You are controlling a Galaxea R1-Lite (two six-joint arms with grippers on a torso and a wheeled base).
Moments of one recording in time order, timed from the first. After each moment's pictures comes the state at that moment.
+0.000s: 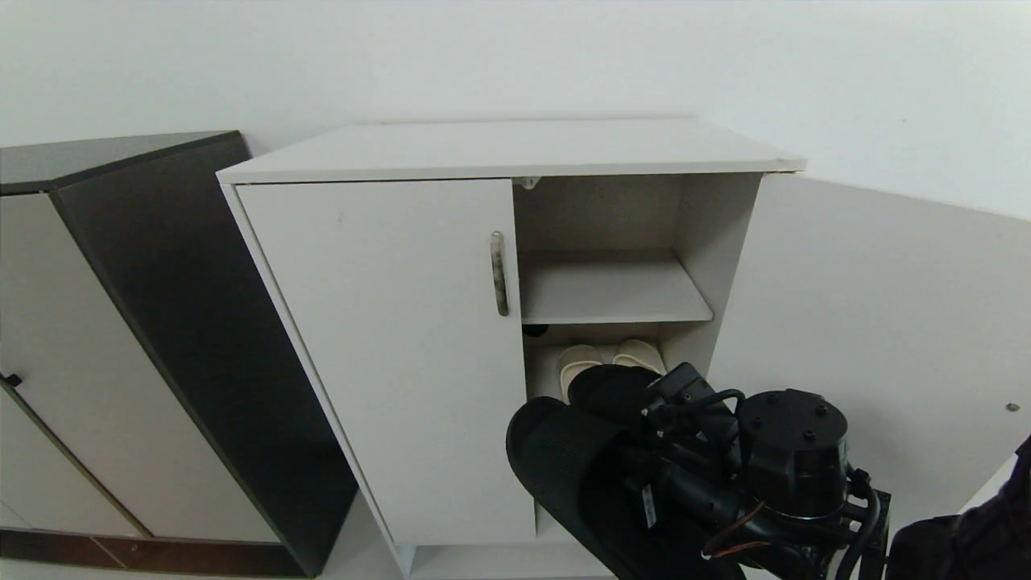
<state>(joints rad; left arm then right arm) 0.00 0.00 0.00 0.00 -0.04 0.01 0.83 1.87 -0.54 -1.10 -0.17 0.00</state>
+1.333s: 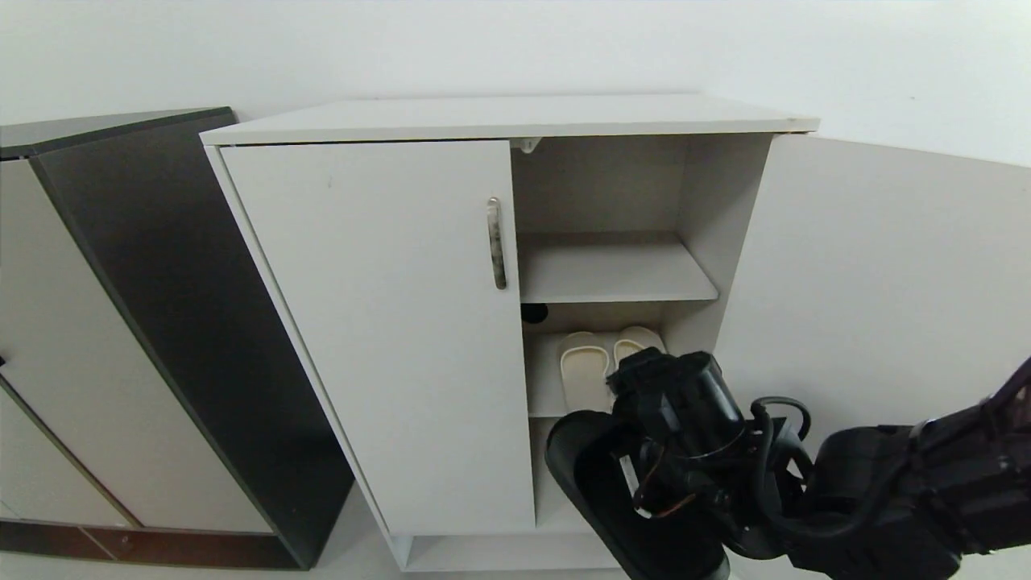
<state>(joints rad) 0.00 0.00 0.00 0.00 -0.04 0.01 0.86 1.88 -0.93 -0.31 -0.49 0.18</state>
